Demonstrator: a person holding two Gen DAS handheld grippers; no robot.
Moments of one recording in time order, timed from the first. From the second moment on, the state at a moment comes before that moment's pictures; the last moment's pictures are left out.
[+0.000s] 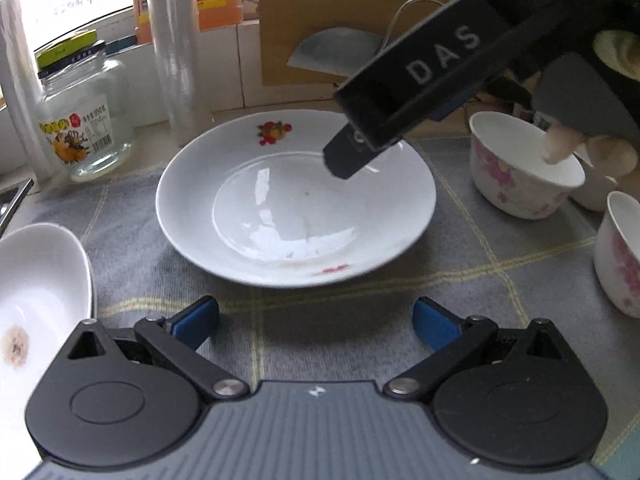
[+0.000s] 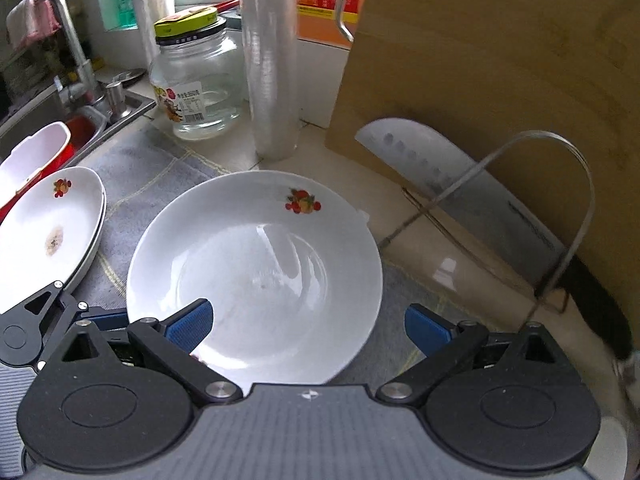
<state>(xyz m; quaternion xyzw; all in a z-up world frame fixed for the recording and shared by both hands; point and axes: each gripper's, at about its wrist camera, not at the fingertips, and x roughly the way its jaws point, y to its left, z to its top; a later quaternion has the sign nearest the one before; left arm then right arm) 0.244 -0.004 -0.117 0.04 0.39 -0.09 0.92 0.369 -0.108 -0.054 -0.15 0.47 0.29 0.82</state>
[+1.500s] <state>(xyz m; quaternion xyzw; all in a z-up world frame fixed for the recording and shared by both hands) 0.253 0.002 -0.124 0.04 0.36 -0.09 0.93 0.449 -0.054 -0.084 -0.20 0.52 0.41 0.72</state>
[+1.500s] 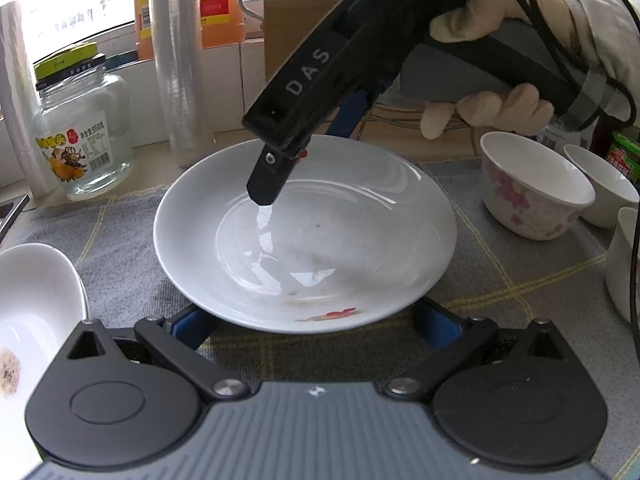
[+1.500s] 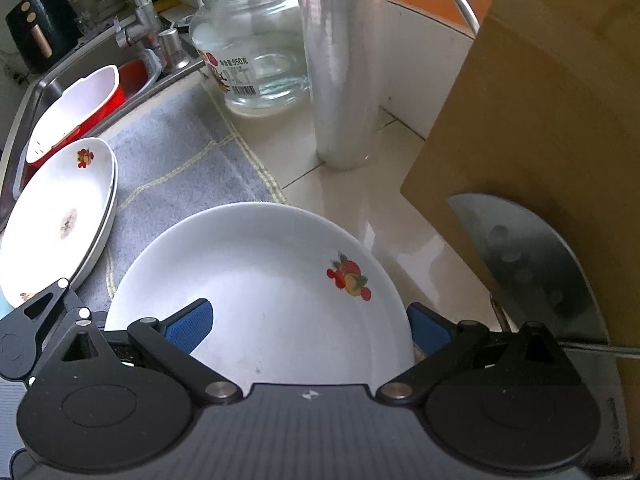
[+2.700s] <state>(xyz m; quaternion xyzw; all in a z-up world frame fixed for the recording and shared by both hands) 0.239 -0.003 -0.119 0.07 0.36 -0.05 0.93 0.444 -0.076 -0.088 -0.14 0.55 0.43 0.70</state>
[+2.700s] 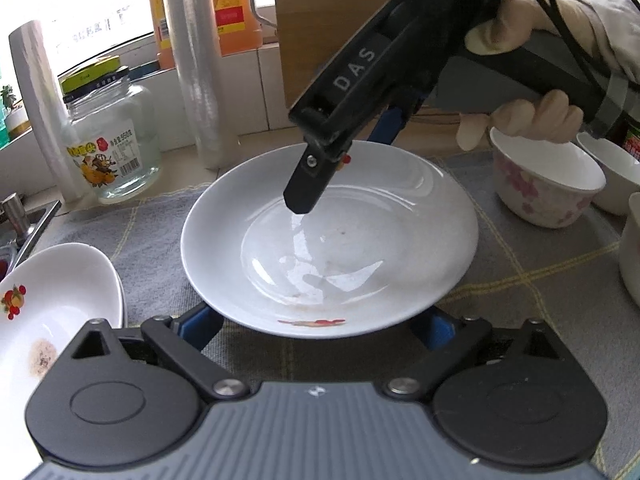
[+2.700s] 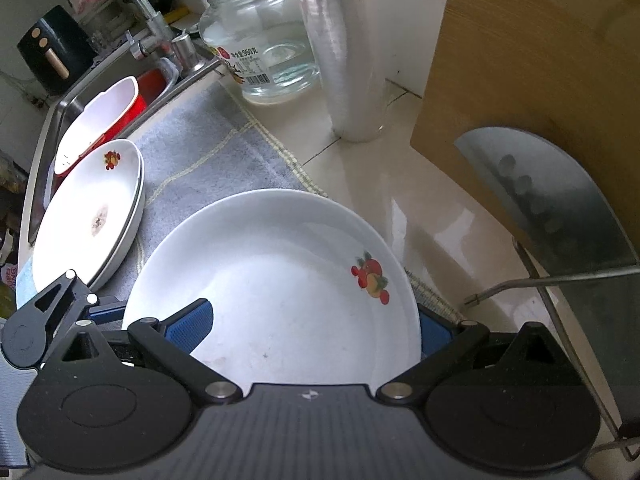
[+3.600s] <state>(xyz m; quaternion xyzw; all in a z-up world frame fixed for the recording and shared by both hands) 0.230 0.000 -0.116 0.09 0.34 -0.05 0.93 0.440 -0.072 -0.086 -0.13 0.54 0.45 0.70</state>
